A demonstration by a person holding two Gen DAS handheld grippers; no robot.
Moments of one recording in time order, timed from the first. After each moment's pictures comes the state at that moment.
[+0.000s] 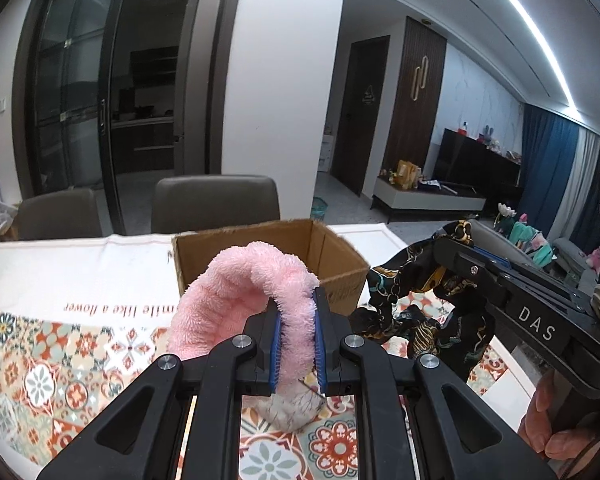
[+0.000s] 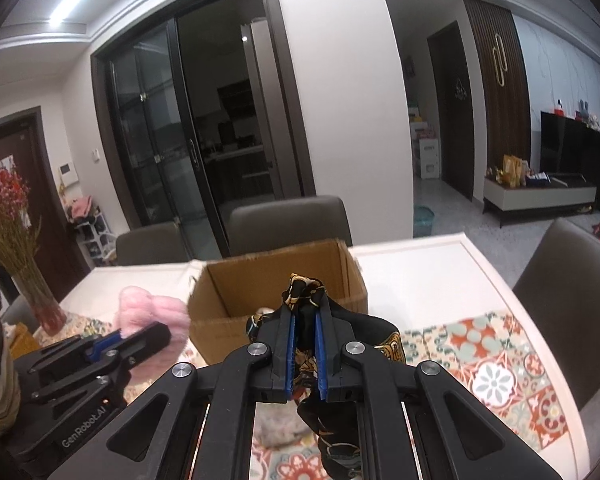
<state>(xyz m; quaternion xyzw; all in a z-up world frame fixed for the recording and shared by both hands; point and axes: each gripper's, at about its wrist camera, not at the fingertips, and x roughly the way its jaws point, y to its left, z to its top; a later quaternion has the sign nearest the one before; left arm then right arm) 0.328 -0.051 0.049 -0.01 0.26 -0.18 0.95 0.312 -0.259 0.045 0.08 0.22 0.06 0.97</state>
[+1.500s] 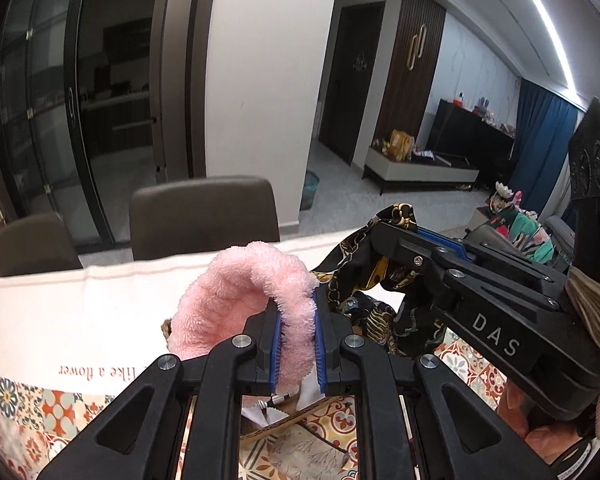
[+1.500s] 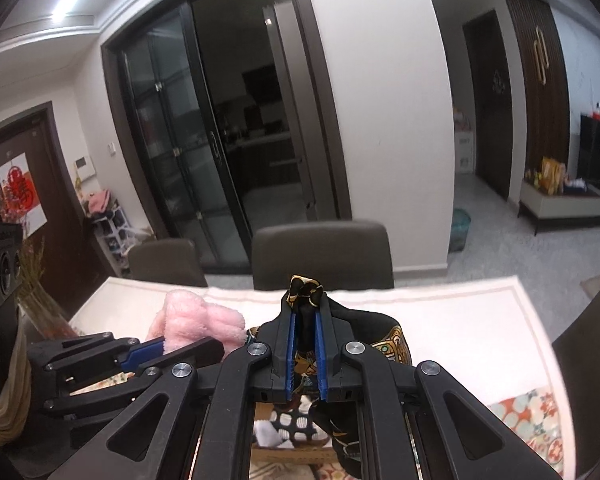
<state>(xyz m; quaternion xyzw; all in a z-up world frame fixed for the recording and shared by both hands) 0.472 -0.063 0.089 0.01 0.34 -0.20 0.92 0.467 -0.243 0.086 0.07 0.27 0.12 0.95</state>
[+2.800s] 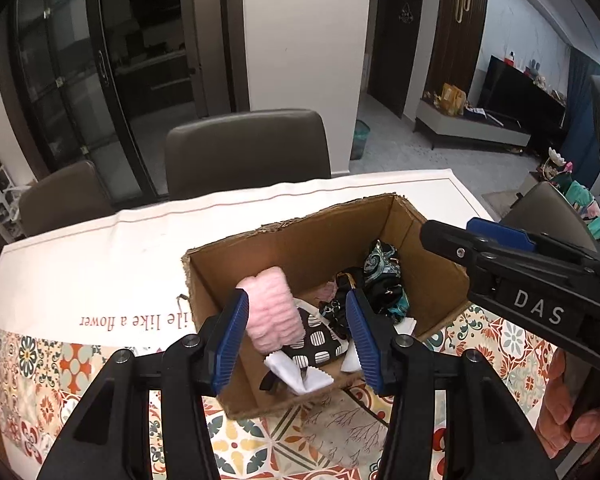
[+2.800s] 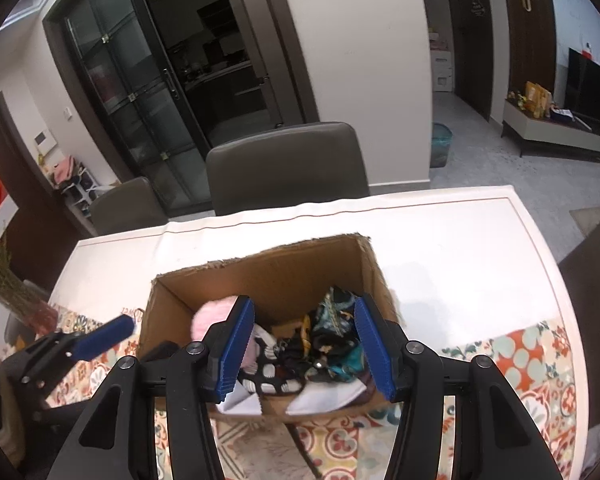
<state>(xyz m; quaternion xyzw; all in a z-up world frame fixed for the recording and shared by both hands) 0.474 -0.068 0.029 0.05 0.41 -0.11 0.90 0.499 -0.265 0.016 0.10 0.40 0.08 0.91</state>
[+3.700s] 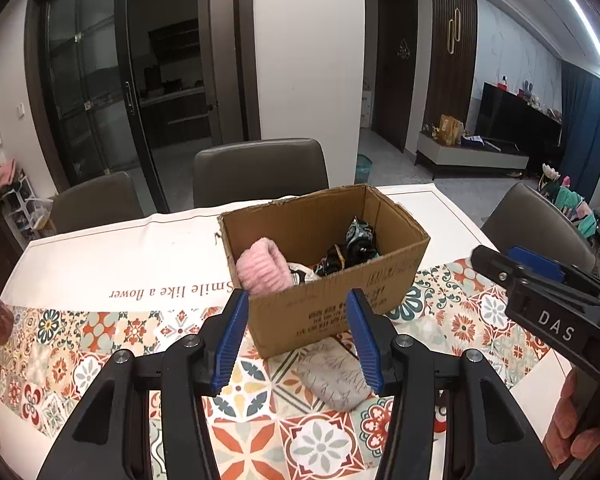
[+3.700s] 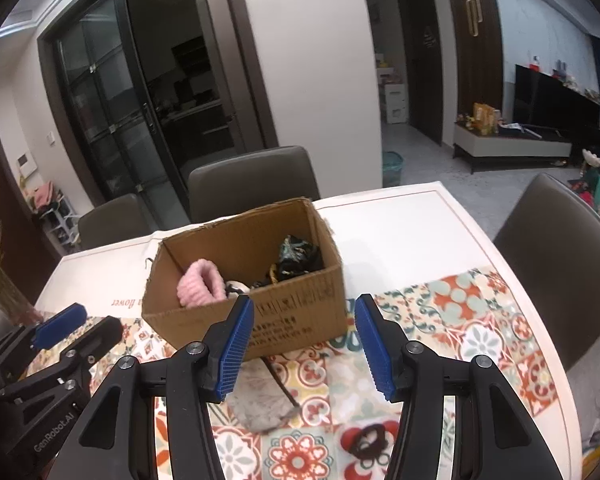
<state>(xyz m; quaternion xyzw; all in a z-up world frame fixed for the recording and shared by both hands) 0.345 -0.051 0.040 0.05 0.34 -0.09 0.94 0.349 -0.275 0.024 0.10 0.33 -0.01 0.94</state>
